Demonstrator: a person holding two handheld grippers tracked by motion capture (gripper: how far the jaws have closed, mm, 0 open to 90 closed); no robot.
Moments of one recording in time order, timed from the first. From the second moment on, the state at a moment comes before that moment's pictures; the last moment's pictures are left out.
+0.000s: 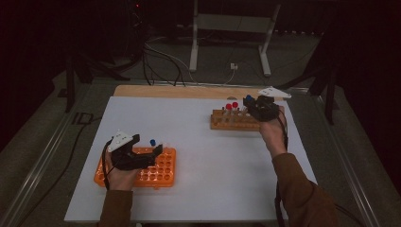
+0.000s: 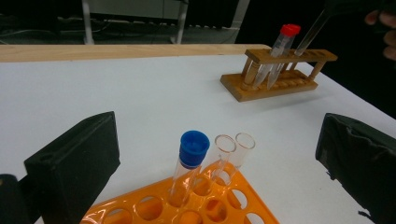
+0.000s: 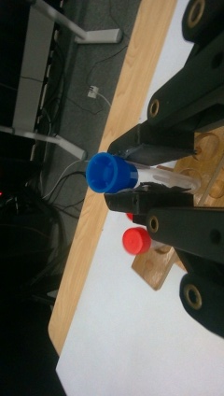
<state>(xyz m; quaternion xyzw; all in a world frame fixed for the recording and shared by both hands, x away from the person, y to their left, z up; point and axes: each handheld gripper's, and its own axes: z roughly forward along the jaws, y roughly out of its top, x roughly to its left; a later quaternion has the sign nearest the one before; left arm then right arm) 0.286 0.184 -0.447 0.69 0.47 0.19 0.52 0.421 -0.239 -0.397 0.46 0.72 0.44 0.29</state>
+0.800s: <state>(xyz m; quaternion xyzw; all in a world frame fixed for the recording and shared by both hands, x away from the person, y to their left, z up) 0.285 0.173 -0.443 0.70 0.45 0.20 0.51 0.382 -0.215 -0.378 0.39 0.76 0.48 0.22</state>
